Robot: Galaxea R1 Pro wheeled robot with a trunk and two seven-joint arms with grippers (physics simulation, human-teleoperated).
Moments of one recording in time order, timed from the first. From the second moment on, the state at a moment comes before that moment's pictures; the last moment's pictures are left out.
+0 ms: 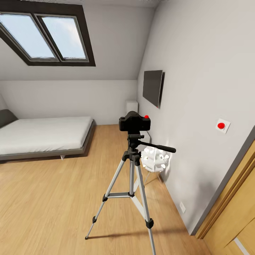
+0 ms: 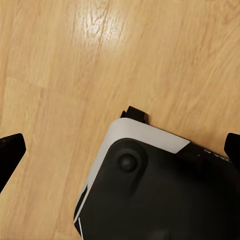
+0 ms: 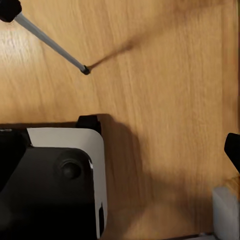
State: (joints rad) left arm -0.34 0.04 0.02 0.00 0.36 0.03 0.16; right arm -0.45 -0.22 -0.06 0.03 0.08 0.14 0.19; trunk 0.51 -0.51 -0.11
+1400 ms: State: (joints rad) left arm -0.34 0.04 0.02 0.00 0.35 0.03 0.16; right arm -0.35 -0.15 -0.07 0.03 0.08 0.10 0.11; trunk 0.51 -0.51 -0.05
